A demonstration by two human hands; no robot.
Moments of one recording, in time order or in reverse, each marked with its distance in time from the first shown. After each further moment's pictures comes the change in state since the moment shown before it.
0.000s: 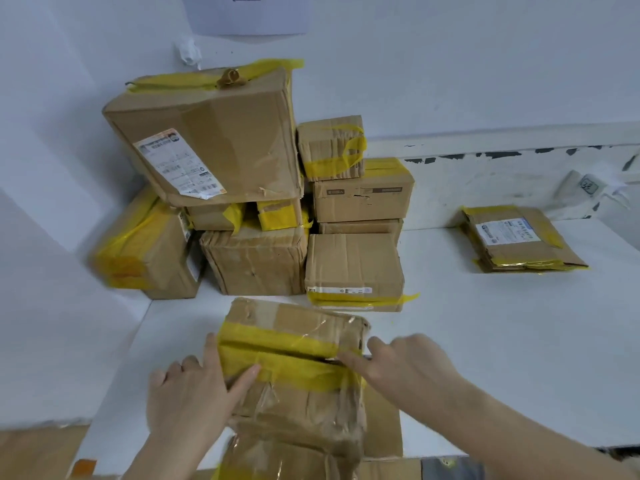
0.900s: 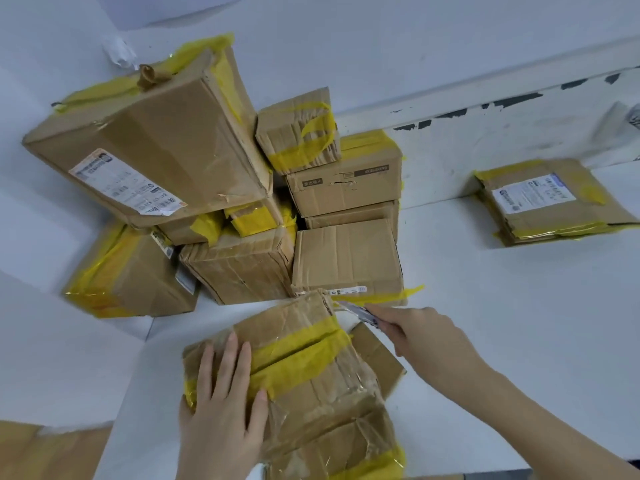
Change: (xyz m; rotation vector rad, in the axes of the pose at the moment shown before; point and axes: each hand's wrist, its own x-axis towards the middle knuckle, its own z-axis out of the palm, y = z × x) left_hand 0.005 0.064 0.002 -0.145 -0.204 0.055; right_hand 0.018 0.070 0.064 0.826 0.236 0.459
